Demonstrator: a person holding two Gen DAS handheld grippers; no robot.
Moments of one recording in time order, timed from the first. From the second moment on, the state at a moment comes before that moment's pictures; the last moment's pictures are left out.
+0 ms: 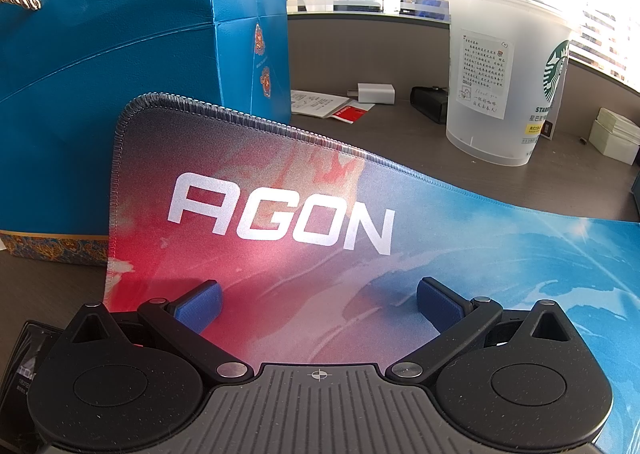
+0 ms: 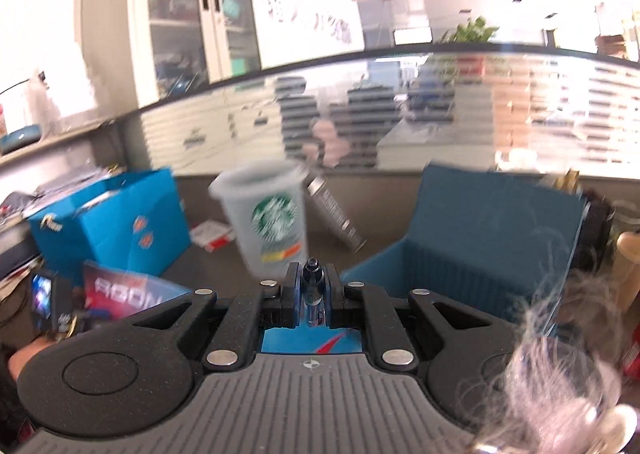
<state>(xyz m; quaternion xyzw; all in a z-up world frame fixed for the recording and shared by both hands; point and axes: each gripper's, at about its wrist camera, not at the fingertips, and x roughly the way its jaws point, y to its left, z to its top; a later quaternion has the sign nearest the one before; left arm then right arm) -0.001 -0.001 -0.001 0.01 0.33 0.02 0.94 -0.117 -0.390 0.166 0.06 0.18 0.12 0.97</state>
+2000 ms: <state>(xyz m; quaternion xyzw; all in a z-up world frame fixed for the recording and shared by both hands) -0.001 -0.002 -0.001 0.01 0.33 0.02 0.94 0.047 -0.473 0.056 0.13 0.37 0.02 0.92</state>
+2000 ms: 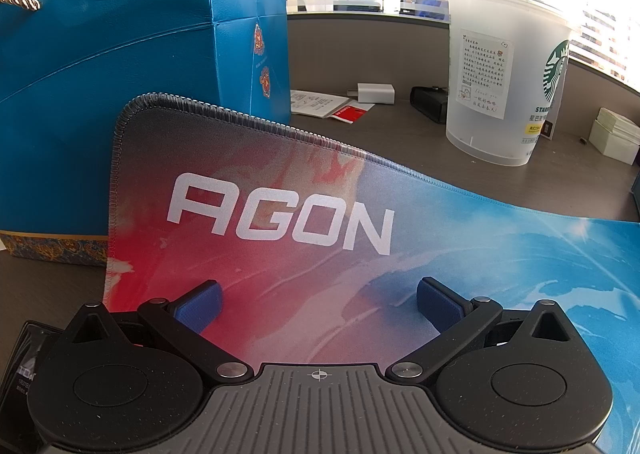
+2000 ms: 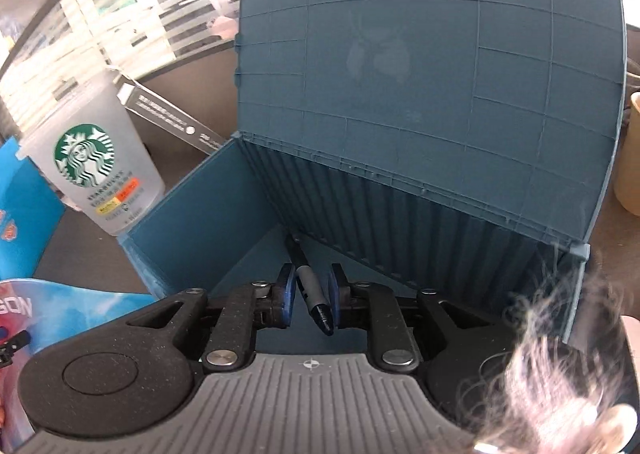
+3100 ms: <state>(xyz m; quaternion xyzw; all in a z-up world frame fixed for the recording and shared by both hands) -0.001 -0.001 -0.001 0.01 0.33 0.02 0.94 -0.150 -0.400 0.094 0.02 0.24 0.14 0.96</state>
